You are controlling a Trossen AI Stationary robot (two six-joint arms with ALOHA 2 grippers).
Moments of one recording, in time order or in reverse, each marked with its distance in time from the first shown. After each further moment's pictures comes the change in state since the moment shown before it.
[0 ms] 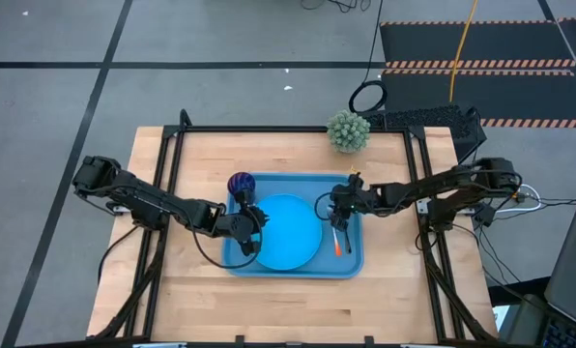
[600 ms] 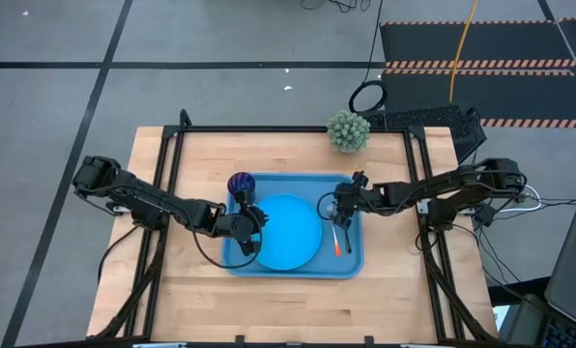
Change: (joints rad) left arm 0.000 0.000 0.000 0.001 0.000 0.000; right arm 0.001 -0.049 -0.007 -0.063 0.067 -0.003
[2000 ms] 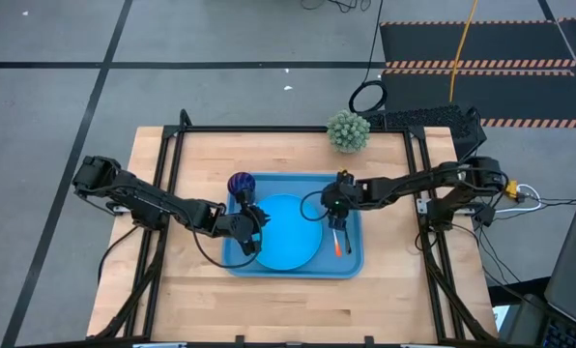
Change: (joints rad) left arm 0.000 0.000 0.000 0.030 0.000 -0.011; right arm -0.028 0.164 0.201 -0.168 -0.105 -0.210
